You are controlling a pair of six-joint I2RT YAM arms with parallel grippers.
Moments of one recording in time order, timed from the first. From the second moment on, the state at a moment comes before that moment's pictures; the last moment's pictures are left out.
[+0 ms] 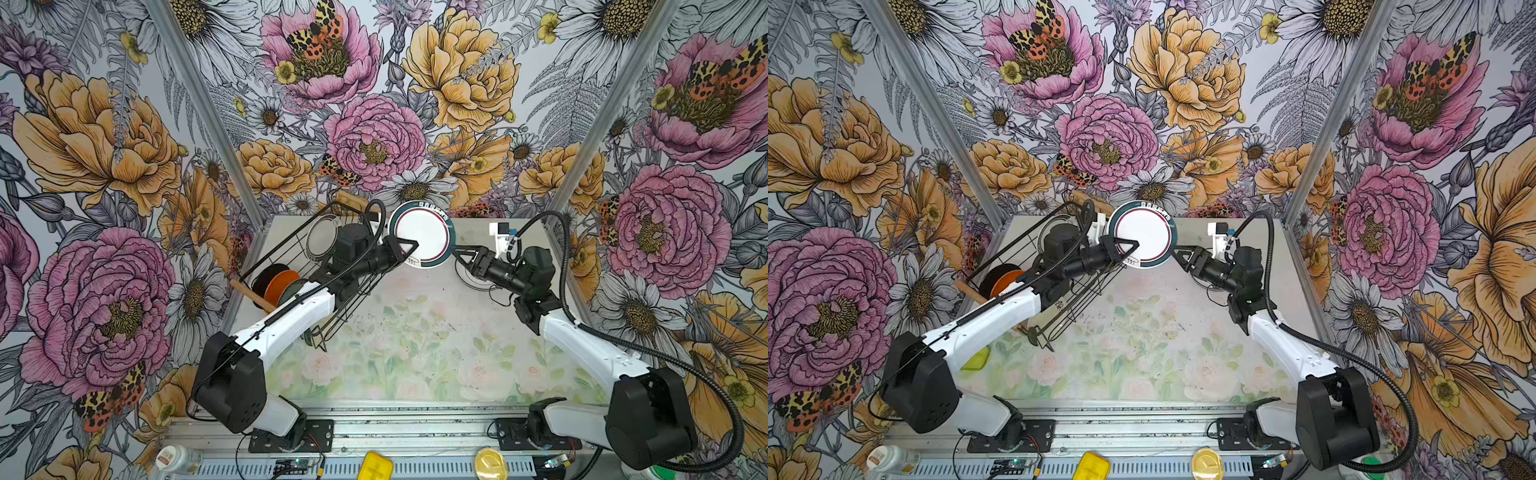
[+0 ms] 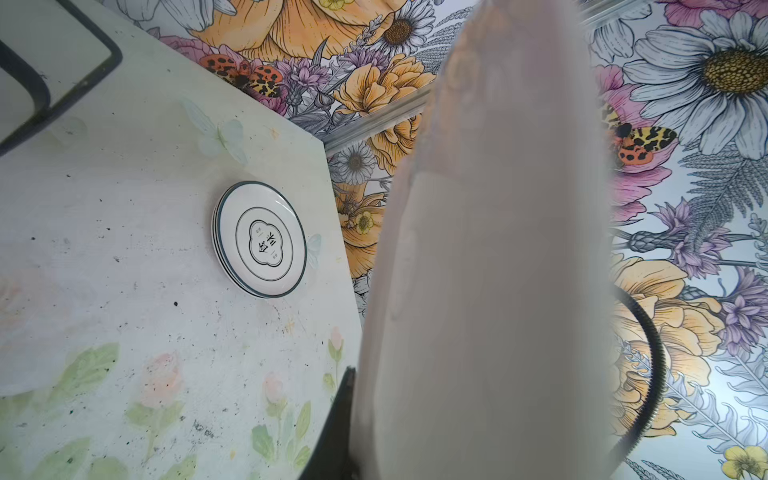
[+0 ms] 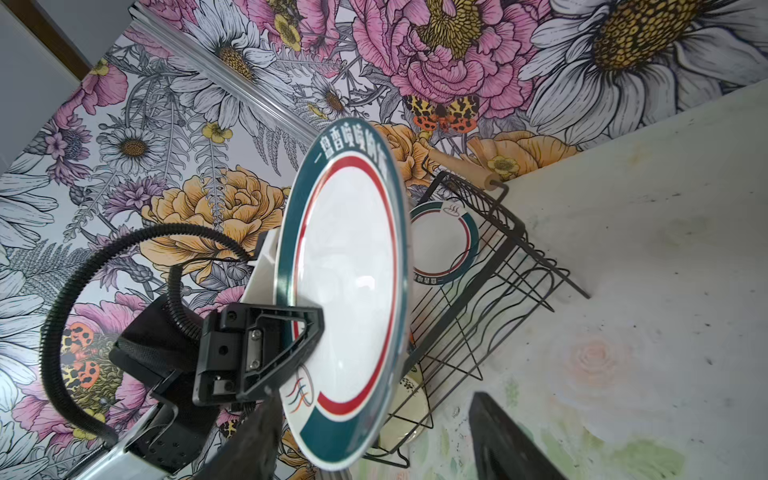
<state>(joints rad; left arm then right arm) -0.55 1.48 1.15 0.12 0.44 -1.06 0.24 1.27 0.78 0.47 -0.72 0.96</state>
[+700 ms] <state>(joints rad) -0.55 1.54 1.10 0.29 0.49 -1.15 0.30 1.45 0.78 0.74 -0.66 1.12</state>
